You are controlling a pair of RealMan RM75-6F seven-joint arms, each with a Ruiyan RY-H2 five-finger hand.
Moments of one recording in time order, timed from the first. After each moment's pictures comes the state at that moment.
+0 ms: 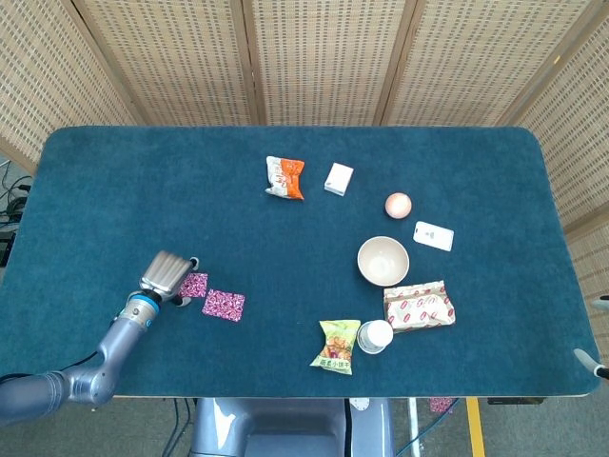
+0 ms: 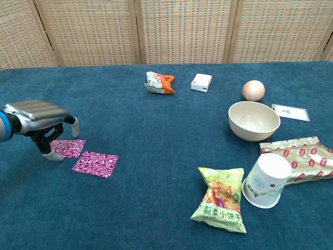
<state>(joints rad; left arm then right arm) -0.78 -1.50 0.00 -1.39 0.87 0.87 0.66 -0.04 -1.00 0.08 -1.45 -1.53 1.62 0.33</state>
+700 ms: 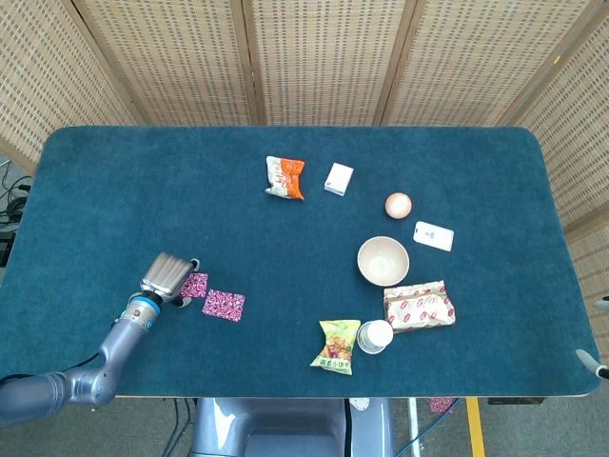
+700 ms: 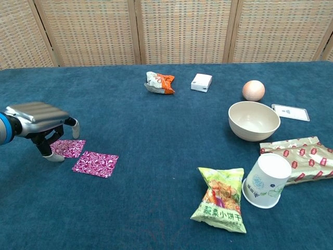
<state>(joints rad) -0.78 -1.51 0.00 -1.39 0.86 0.87 0.67 -0.04 -1.00 0.08 -1.45 -1.53 1.63 0.33</state>
